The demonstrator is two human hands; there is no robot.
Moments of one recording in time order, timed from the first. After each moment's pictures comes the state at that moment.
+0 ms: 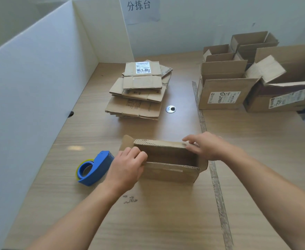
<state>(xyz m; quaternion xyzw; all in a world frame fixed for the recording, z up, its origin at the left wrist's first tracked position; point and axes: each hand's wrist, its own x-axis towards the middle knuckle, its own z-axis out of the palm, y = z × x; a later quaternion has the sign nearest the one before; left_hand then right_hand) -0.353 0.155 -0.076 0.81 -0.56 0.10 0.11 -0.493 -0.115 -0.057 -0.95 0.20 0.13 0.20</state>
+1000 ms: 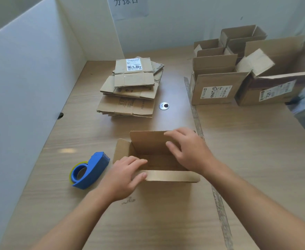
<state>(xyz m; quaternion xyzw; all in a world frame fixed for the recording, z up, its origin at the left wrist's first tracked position) -0.352 0.174 -0.080 0.81 -0.56 -0.12 0.16 -0.496 -0.039 -0.048 -0.93 0.19 -0.16 0.28</state>
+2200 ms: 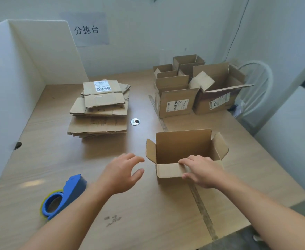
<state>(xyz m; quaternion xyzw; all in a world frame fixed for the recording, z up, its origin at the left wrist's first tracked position) -0.352 0.125 -0.045 0.76 -0.62 -0.13 0.12 -0.592 -0.044 -0.054 -0.93 0.32 0.14 0.10</state>
